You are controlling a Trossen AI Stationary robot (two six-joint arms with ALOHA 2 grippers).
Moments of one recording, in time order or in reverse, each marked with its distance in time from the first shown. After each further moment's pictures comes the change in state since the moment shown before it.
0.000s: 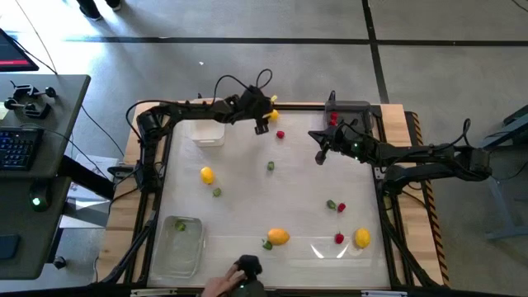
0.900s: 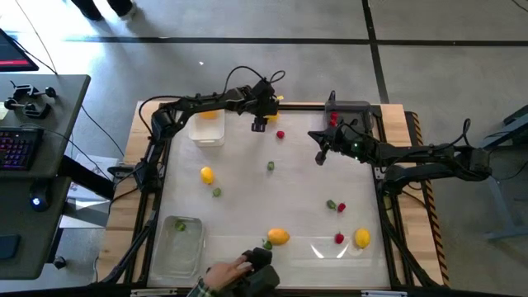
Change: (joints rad) left arm 0.023 0.173 0.340 -0.437 0.043 0.288; right arm 0.000 0.000 0.000 0.003 -0.012 -0.018
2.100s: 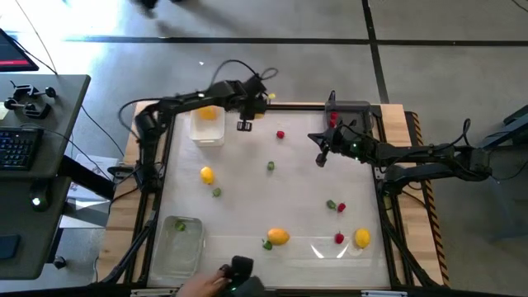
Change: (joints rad) left arm -0.009 -0.203 -0.021 -0.318 -0.096 -0.049; right arm 0.000 0.000 0.000 -0.042 -0.021 -0.026
